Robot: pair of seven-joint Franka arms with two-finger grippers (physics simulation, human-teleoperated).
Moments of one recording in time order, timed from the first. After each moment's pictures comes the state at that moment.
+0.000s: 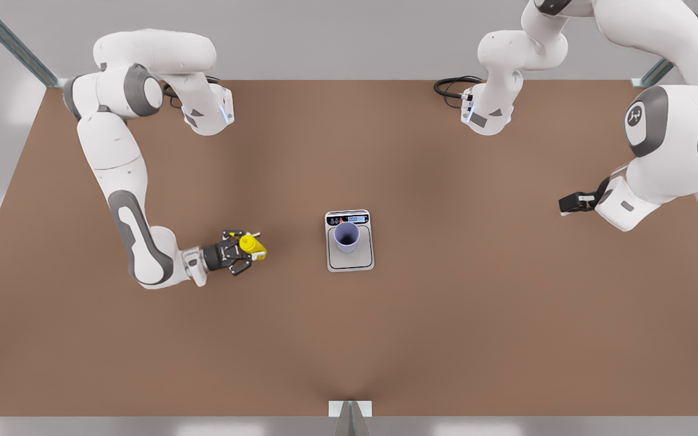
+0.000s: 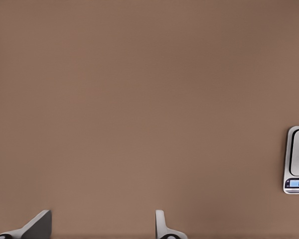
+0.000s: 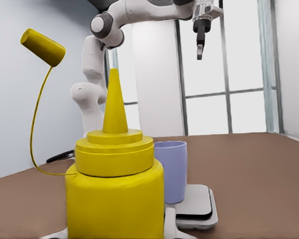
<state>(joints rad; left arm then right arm) -0.03 0.17 0.01 -1.45 0.00 1.46 -0.06 -0.14 0.87 0.18 -1.69 1.20 1.51 -2.46</state>
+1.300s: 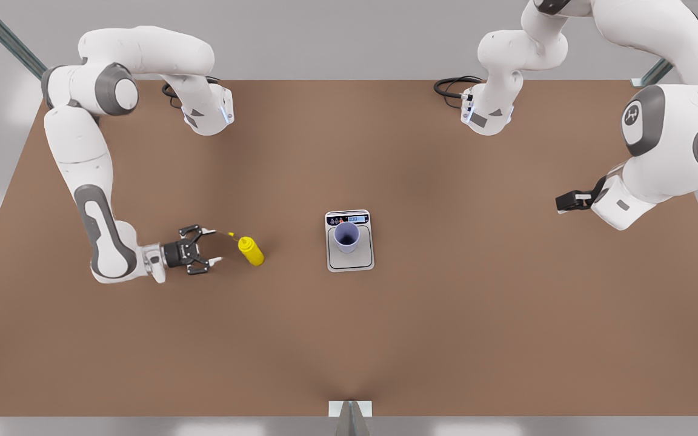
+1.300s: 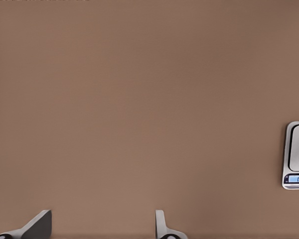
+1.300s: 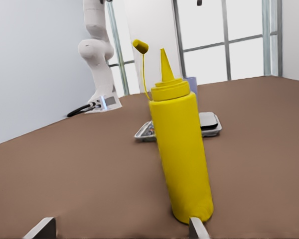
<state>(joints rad) -0.04 0.17 0.01 -1.45 0.00 1.44 -0.06 -0.38 0.81 0.17 -1.73 0.87 1.54 -2.33</state>
